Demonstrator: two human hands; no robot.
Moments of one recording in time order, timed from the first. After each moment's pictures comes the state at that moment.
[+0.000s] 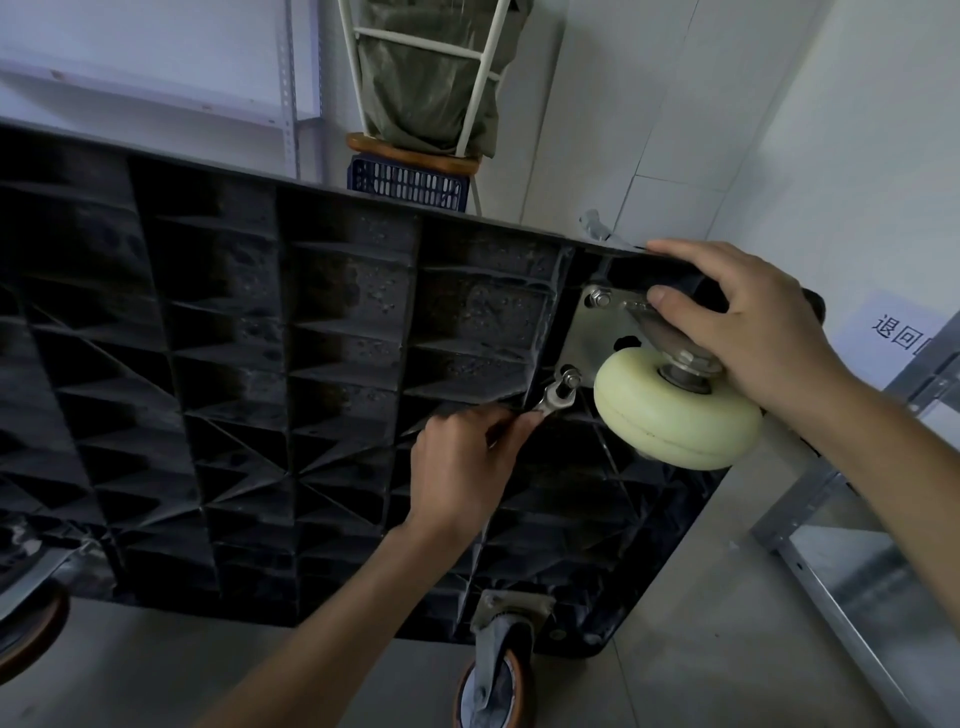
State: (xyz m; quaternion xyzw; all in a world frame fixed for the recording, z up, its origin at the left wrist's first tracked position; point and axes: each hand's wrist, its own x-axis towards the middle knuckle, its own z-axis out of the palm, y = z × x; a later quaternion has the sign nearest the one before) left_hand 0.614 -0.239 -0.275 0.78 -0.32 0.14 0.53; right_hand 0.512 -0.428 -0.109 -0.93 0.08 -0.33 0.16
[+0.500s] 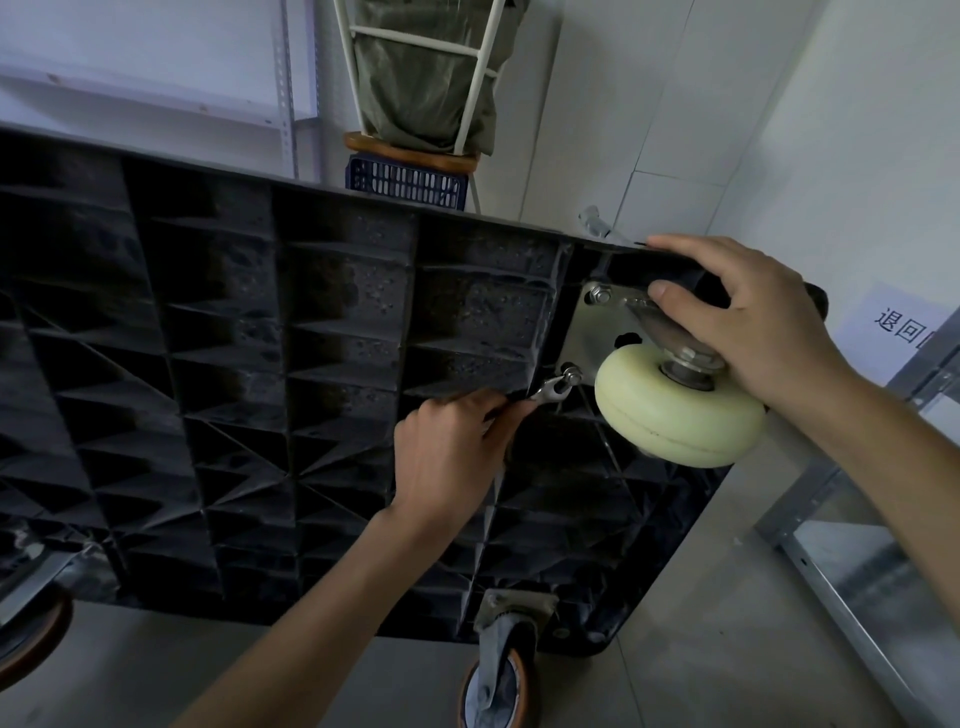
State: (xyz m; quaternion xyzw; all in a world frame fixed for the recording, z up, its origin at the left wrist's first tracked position) left_hand 0.620 -0.231 -0.260 0.80 -0.33 0.27 0.43; right_hand 0.514 -0.429 -0.111 -0.92 0.08 -0.34 0.16
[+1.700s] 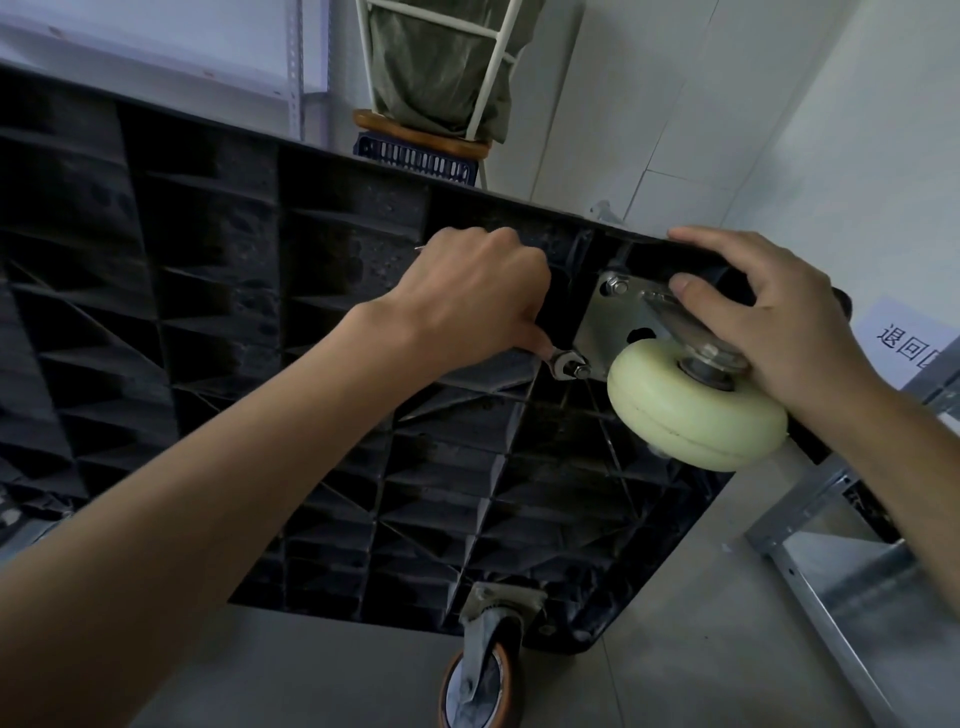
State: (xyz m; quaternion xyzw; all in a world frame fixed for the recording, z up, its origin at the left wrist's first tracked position) left_hand 0.652 -0.222 -0.127 0.83 -0.49 0.22 0.11; right_hand 0.513 -0.428 -0.112 -0.92 0.07 -0.34 0.17
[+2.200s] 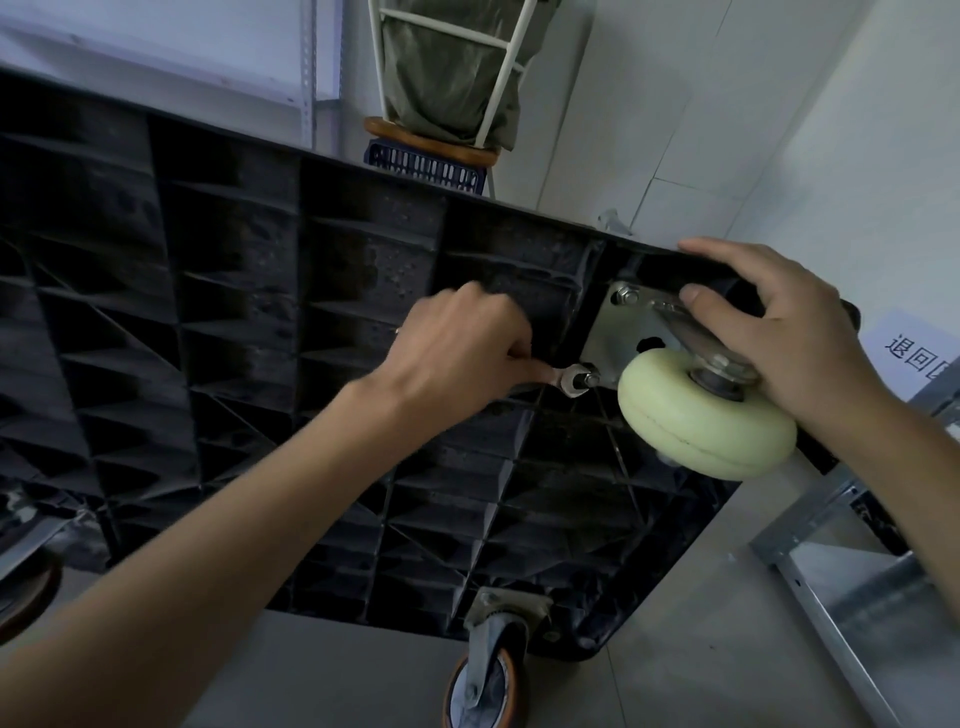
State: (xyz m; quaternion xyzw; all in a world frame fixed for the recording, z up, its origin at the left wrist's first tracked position) left_hand 0.648 -0.212 -0.170 0.84 -0.45 0.21 0.24; right_hand 0.513 -0.428 -0.112 -0.92 0.07 -0.34 0.18
